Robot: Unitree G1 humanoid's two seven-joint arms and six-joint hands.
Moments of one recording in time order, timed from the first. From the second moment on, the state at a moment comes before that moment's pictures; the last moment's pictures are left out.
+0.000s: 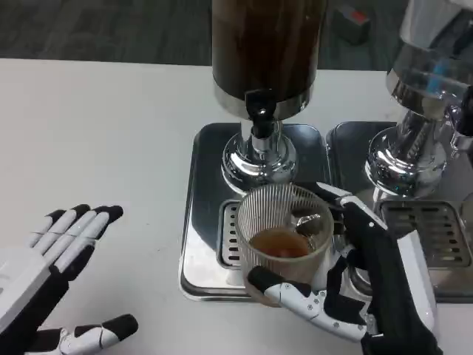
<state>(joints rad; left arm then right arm) 0.39 0.73 0.17 0.15 0.67 -0.79 0.20 0.52 -0.02 0.35 -0.37 -0.49 -0.27 -0.27</state>
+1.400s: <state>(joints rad) 0.42 0.70 0.14 0.06 0.64 -0.72 0.18 0.57 -0.03 0.35 -0.40 -0.48 -0.27 -0.27</state>
